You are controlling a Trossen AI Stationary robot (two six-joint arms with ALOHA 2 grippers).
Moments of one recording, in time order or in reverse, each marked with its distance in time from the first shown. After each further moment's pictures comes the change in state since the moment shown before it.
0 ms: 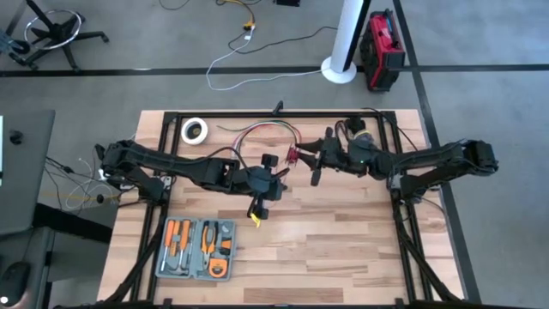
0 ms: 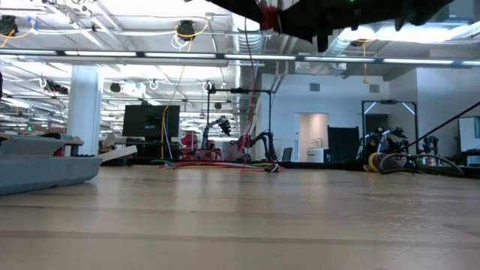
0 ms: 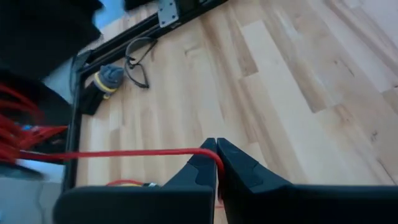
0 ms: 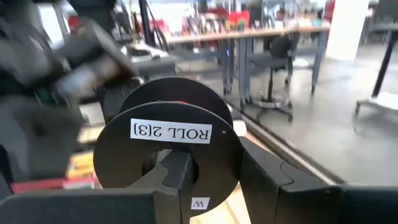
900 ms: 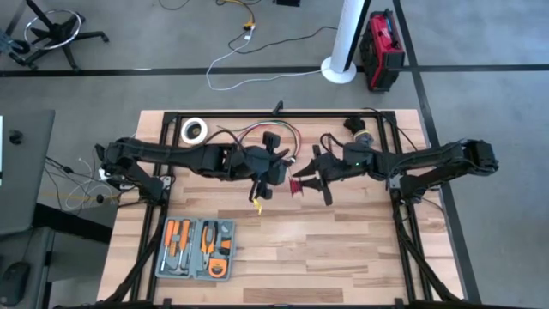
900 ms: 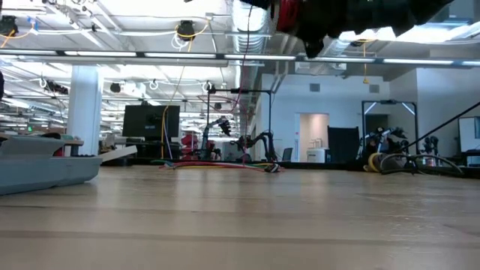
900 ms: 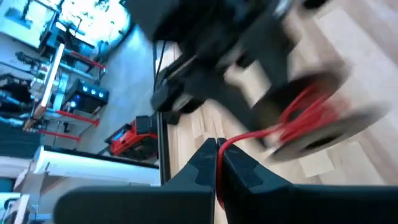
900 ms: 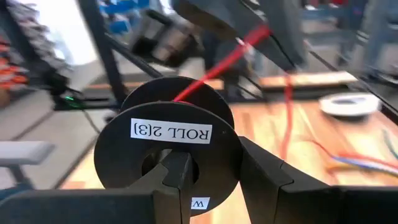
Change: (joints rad) left arm 0.084 0.001 0.124 -0.009 -0.129 0.259; right arm 0.023 -0.001 0.000 -0.147 -0.469 0.005
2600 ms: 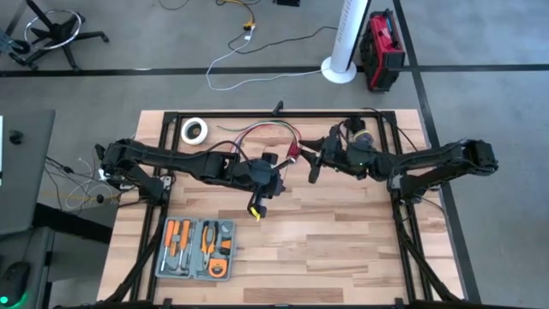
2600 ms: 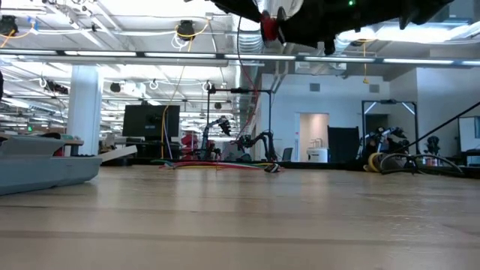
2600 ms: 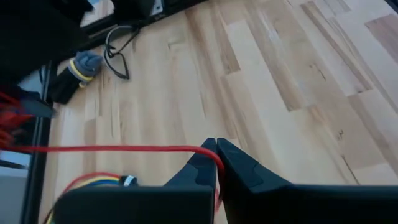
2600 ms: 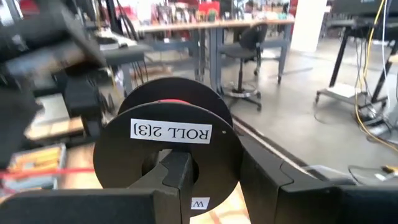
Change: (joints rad) left arm -0.043 -0.001 -0.082 -0.075 0.276 -0.336; right arm -0.004 0.001 0.000 0.106 0.621 -0.015
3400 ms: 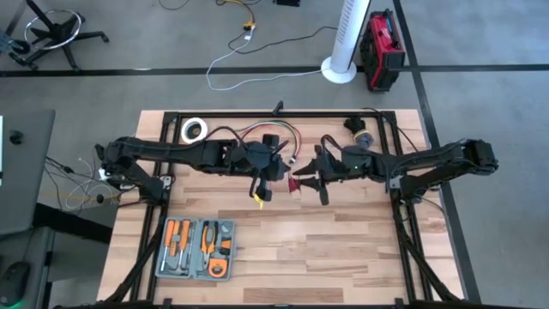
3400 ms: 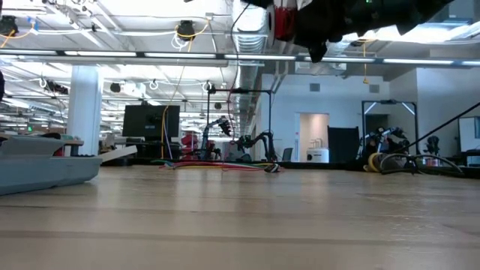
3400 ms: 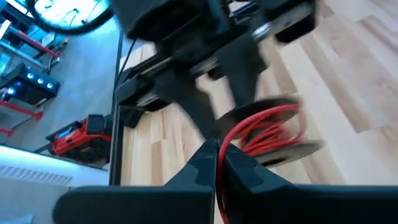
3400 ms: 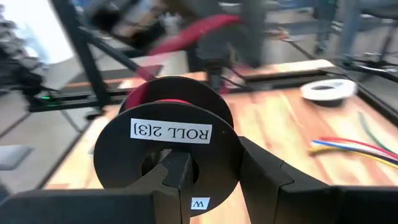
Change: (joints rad) left arm 0.073 -0.001 0.086 0.030 -0.105 0.149; right arm 0.031 0.000 0.000 -0.142 -0.490 0.043
